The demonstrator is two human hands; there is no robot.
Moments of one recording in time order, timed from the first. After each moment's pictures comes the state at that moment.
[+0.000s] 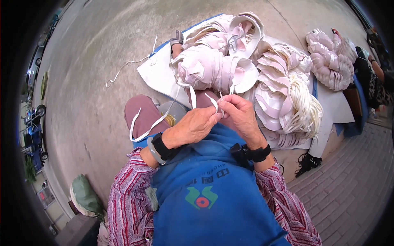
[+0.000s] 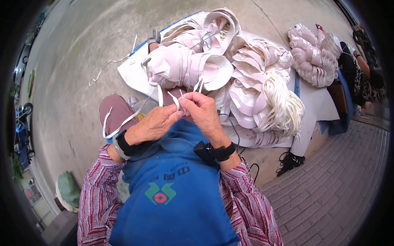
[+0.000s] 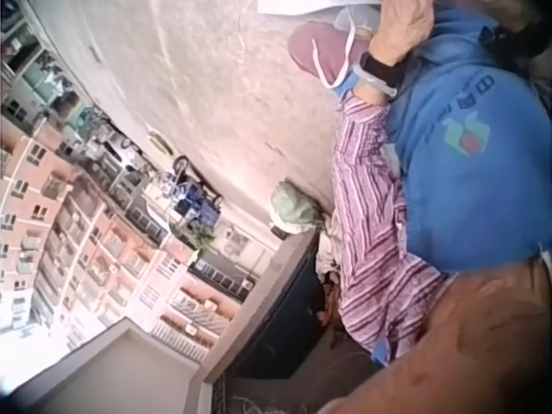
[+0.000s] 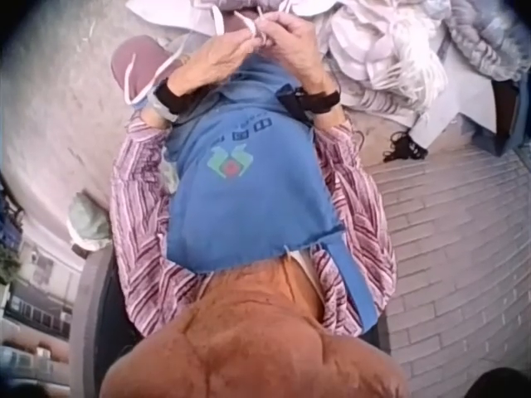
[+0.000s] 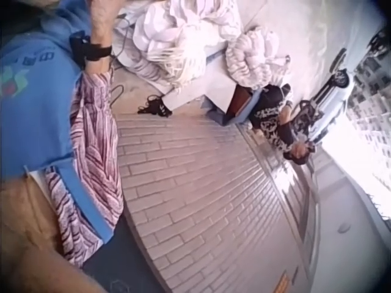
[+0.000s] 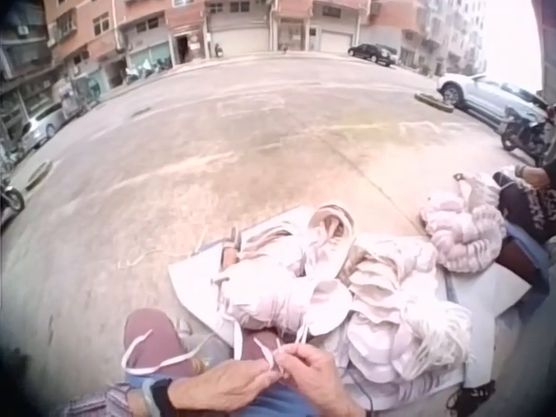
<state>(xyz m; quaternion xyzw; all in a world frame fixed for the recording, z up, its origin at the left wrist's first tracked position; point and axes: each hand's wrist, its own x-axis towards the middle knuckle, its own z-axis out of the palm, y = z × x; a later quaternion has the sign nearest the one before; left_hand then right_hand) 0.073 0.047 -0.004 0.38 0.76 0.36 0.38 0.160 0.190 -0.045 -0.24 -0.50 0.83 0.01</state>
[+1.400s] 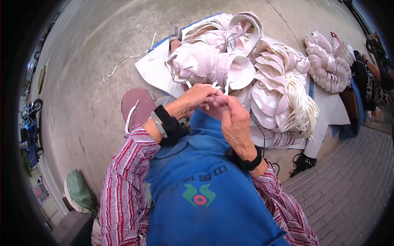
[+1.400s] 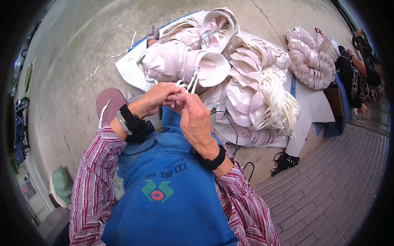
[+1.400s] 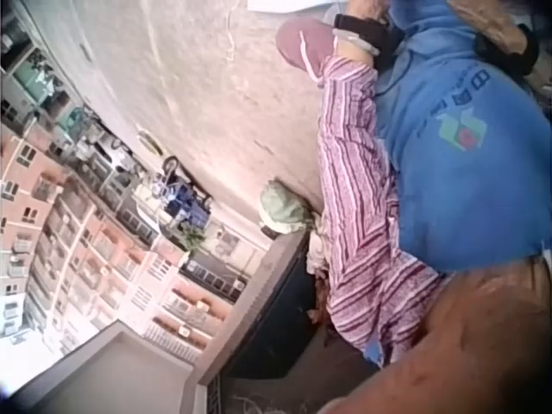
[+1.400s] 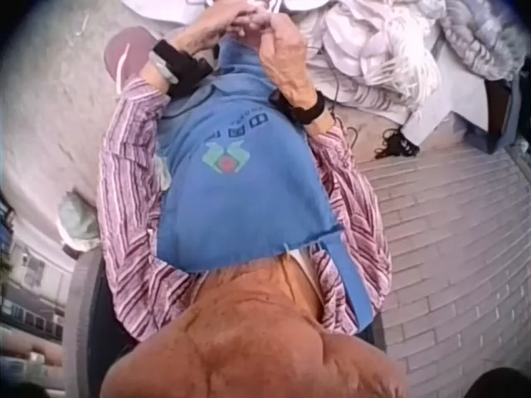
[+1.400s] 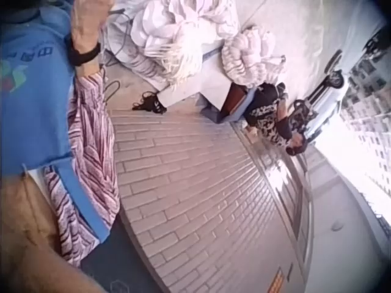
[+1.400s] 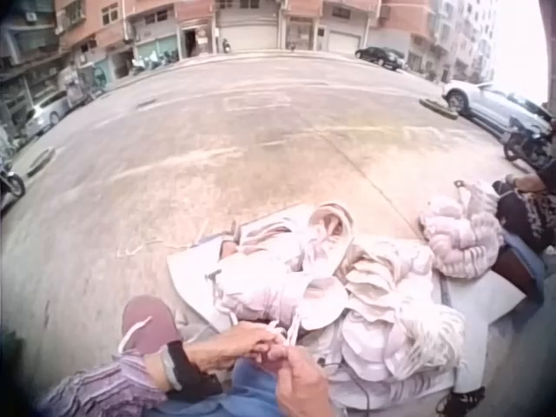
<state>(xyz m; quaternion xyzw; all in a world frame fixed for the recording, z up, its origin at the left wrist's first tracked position) 0.042 0.074 -0.035 0.04 0.64 0.51 0.58 0.175 0.164 -0.026 -0.16 -0.81 0.53 0.20</state>
